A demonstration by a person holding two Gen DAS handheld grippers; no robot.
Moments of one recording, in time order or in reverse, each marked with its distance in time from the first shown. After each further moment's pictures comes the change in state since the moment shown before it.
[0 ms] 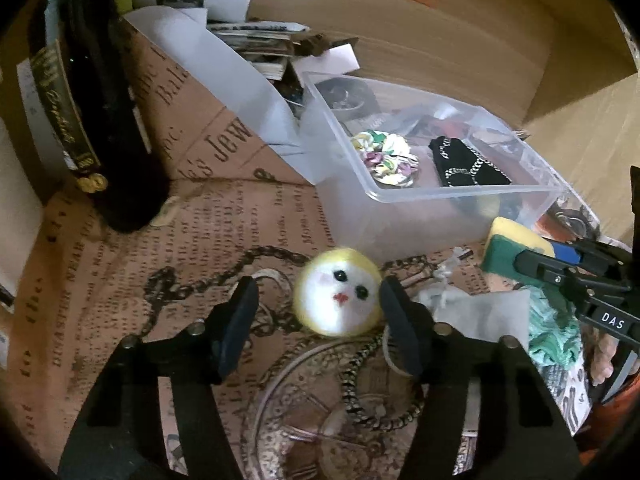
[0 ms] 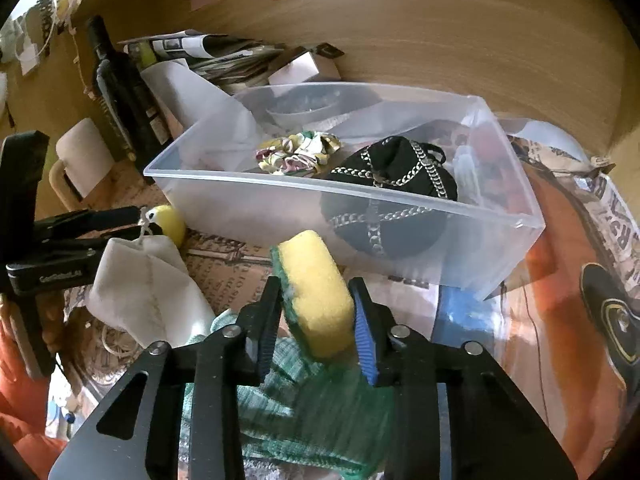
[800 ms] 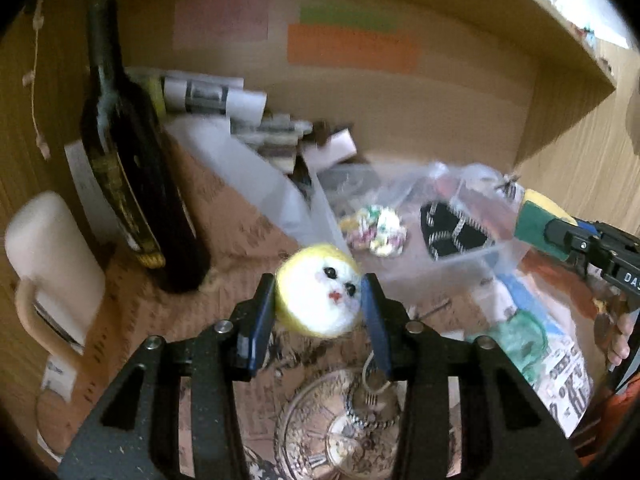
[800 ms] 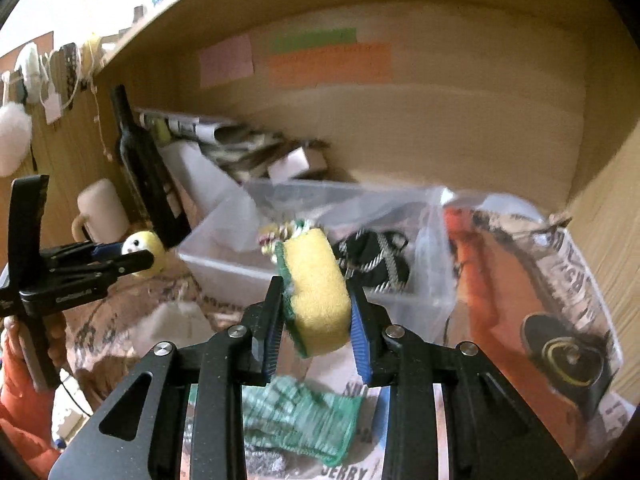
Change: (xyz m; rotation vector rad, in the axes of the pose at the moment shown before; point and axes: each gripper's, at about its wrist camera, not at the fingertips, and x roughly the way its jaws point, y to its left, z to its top) left arm -0.069 -0.010 0.025 0.056 -0.218 0.076; right arm -0.065 0.000 0.022 -0.007 -0.237 -0.052
